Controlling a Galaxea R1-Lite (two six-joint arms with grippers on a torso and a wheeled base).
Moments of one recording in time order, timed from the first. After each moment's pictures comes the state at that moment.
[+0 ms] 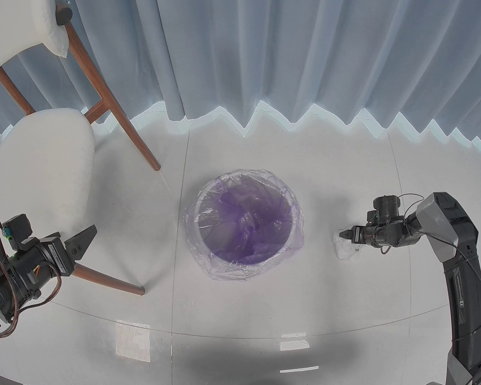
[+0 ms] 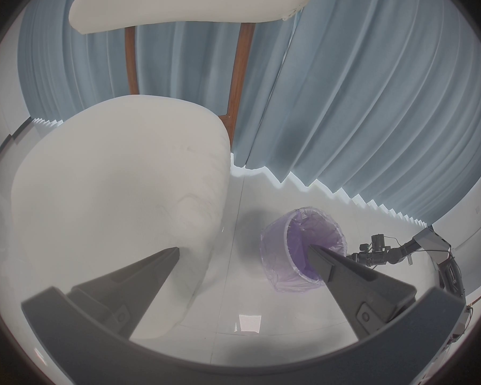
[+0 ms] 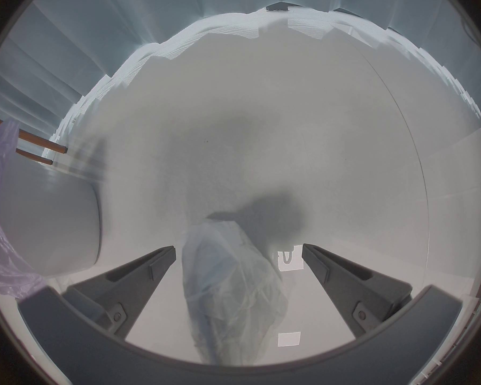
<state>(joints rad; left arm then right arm) -0.16 1.24 -0.28 -0.73 0.03 -0.27 0.01 2.75 -1.73 -0.26 0.16 0.11</state>
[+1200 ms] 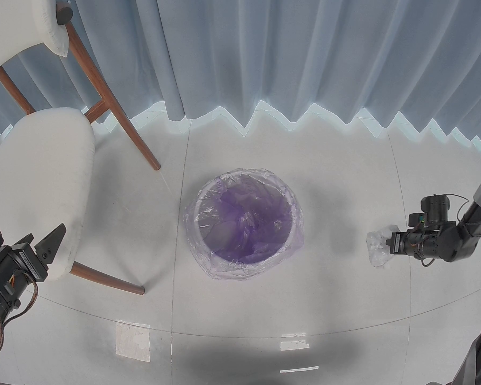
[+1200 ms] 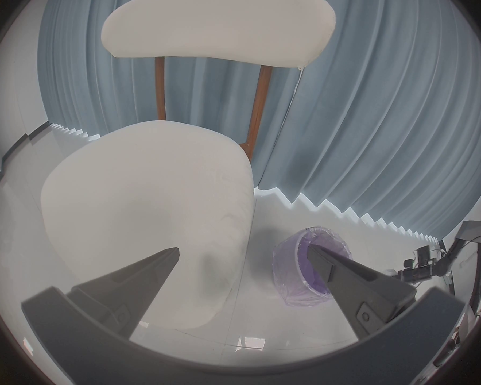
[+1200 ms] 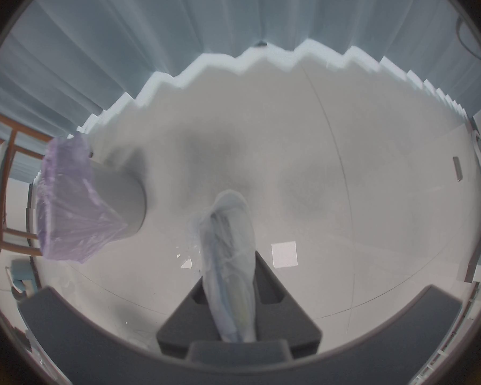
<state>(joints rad) -0.05 1.07 -0.20 -0.75 0.03 -0.28 -0.06 2.15 -0.84 -0.57 0.16 0.09</state>
